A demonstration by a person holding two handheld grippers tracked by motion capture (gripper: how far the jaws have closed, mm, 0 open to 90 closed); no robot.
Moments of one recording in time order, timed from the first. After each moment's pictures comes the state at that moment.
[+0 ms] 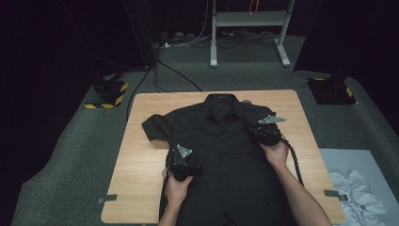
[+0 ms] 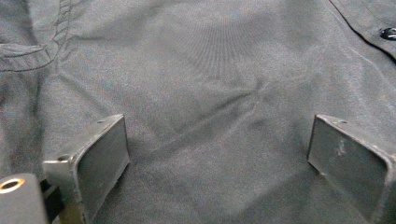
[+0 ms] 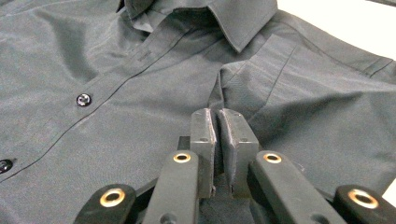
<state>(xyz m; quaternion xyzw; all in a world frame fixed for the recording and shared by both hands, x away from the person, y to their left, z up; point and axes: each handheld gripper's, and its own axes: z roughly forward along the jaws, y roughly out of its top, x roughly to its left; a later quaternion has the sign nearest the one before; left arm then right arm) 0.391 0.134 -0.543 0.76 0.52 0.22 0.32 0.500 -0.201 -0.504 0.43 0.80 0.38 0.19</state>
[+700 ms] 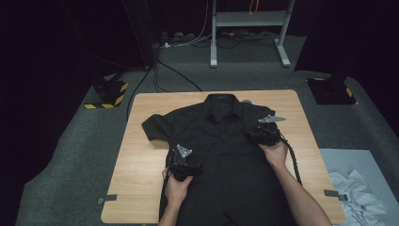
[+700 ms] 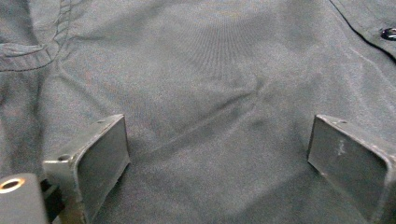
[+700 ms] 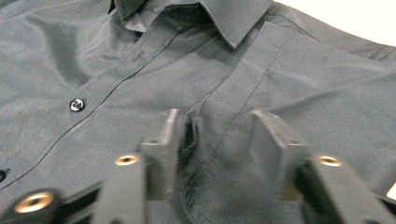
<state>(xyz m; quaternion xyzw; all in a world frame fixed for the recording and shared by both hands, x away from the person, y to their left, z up) 0.391 0.134 -0.543 0.76 0.52 0.22 0.32 0.505 -0.202 -0.507 0.45 0.79 0.38 0.18</state>
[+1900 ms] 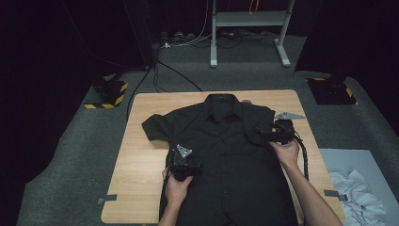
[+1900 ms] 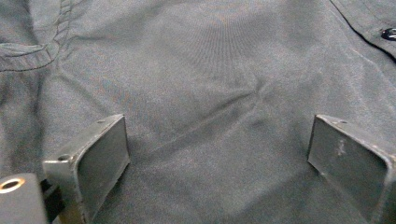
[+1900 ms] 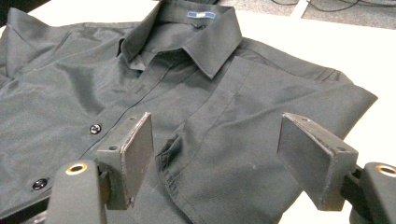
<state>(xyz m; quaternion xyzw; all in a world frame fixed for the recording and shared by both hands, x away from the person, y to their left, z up) 0.391 0.134 -0.543 0.76 0.52 0.22 0.32 0.491 -0.237 -0.474 0.46 0.75 0.43 0.18</state>
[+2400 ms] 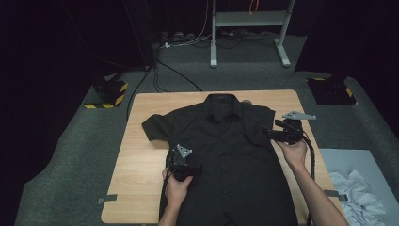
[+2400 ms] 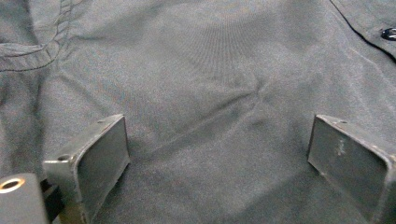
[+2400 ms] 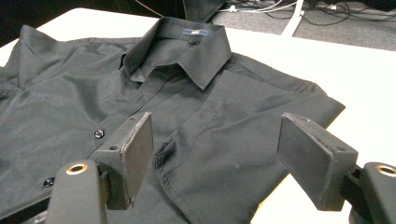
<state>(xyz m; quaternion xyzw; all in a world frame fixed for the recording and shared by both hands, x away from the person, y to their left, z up) 0.391 0.134 -0.543 0.76 0.52 0.22 0.32 0.479 -0.255 -0.458 0.46 0.74 0.45 0.19</state>
